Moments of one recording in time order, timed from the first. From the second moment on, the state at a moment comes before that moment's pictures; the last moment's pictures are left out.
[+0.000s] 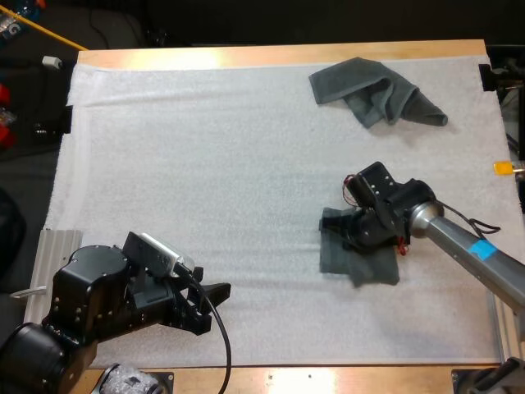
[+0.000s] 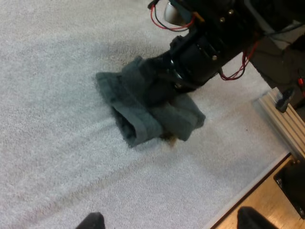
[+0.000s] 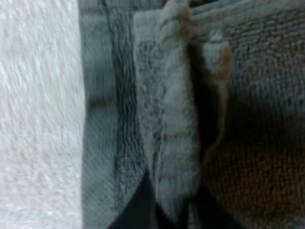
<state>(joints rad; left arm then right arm) -0.42 0.61 -0.96 1.21 0.49 -1.98 0.56 1.60 -0.98 0.81 -0.18 -1.15</state>
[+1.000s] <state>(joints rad) -0.42 0.61 -0.96 1.21 0.49 -1.98 0.61 1.58 -0.98 0.70 -0.29 -1.17</state>
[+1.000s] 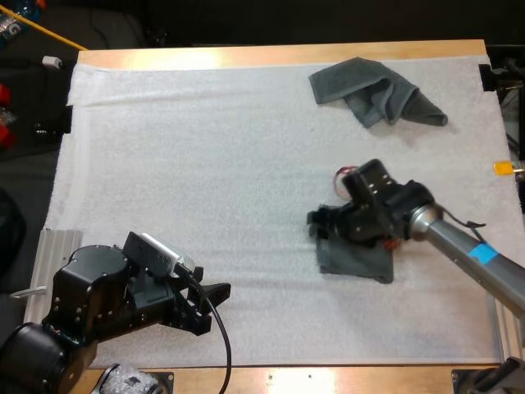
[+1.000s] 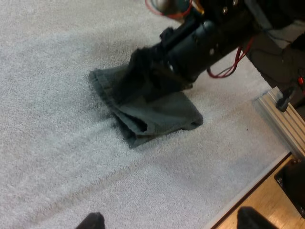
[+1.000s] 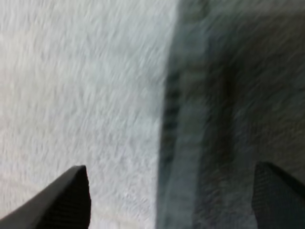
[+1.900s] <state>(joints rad) -0.42 0.61 -0.96 1.21 0.49 -1.96 0.71 1.34 -0.98 0.87 -0.08 -1.22</state>
